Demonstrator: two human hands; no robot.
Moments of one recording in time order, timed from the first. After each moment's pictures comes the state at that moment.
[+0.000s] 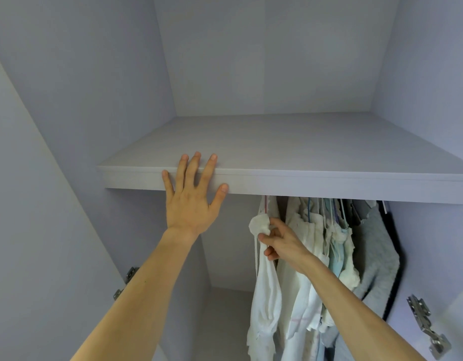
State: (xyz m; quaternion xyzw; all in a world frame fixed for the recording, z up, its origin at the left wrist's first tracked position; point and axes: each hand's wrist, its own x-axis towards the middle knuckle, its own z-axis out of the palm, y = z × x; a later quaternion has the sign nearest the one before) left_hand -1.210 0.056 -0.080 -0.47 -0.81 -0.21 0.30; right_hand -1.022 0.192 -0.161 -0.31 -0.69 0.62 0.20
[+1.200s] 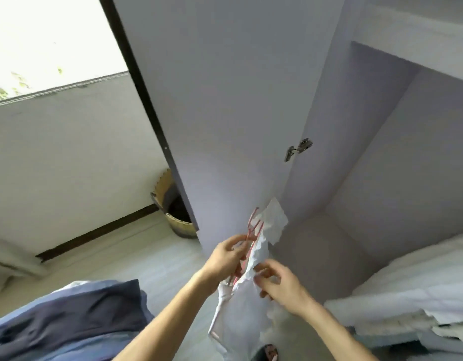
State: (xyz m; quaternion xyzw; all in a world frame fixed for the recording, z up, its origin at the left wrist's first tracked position) left_hand -1.019 -0.282 -0.282 0.11 -0.74 -0.61 -0.26; right_hand -0.977 -0.106 -0.327 -0.04 -0.80 0.55 -0.24
